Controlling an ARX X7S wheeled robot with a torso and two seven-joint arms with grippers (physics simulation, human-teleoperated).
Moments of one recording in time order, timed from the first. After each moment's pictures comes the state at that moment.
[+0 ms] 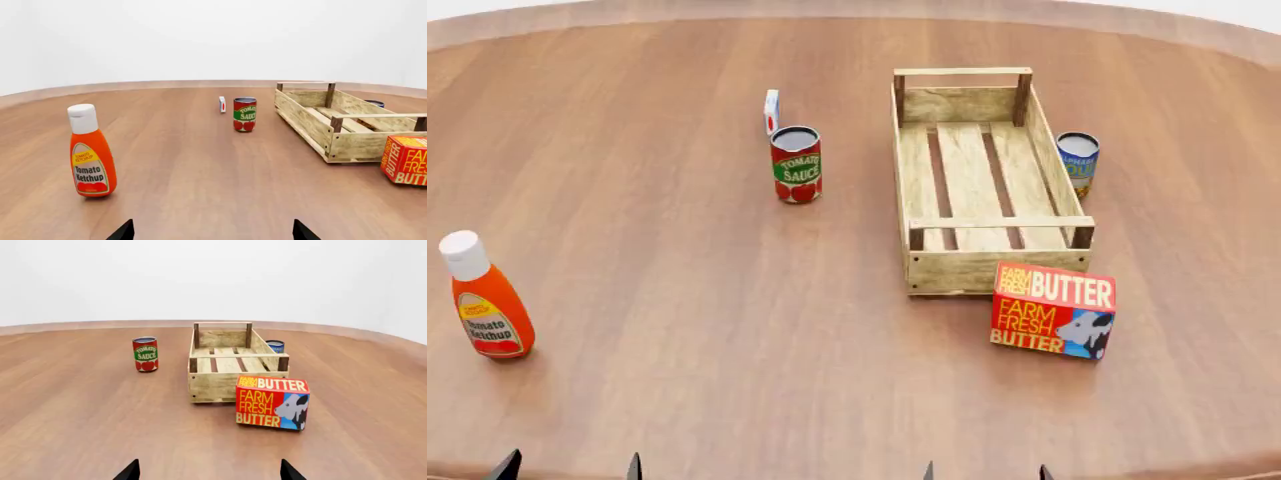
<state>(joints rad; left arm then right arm) 0.00 0.00 0.00 0.00 0.00 0.00 0.00 0.00 0.00 0.00 0.00 0.00 0.00 0.00</state>
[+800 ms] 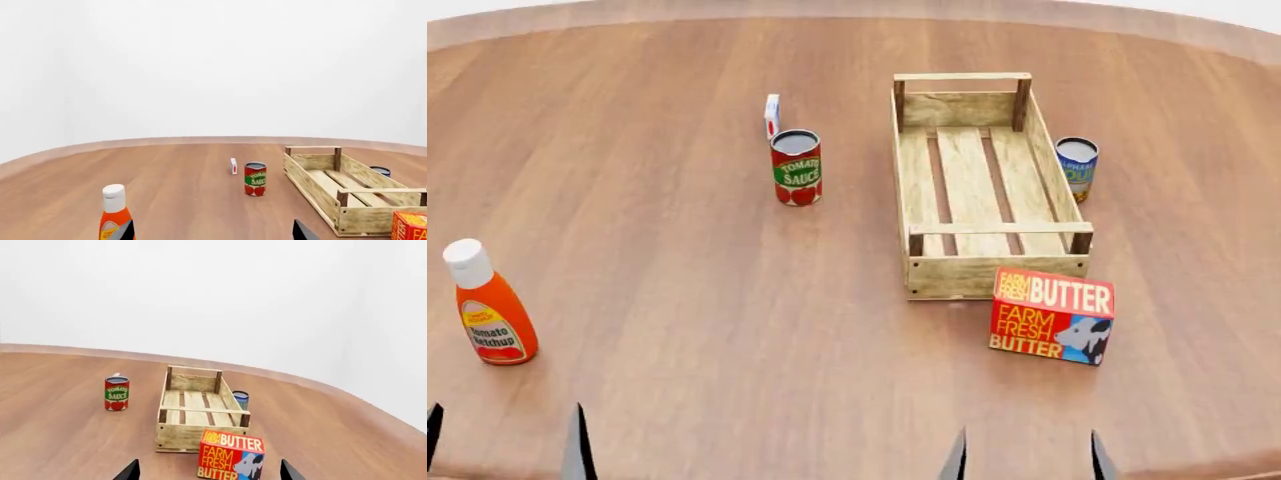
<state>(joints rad) 0.08 -0.09 0.06 0.34 -0.06 -0.05 -0.12 -0.08 0.08 -0.07 -0.34 -0.07 0.14 0.15</state>
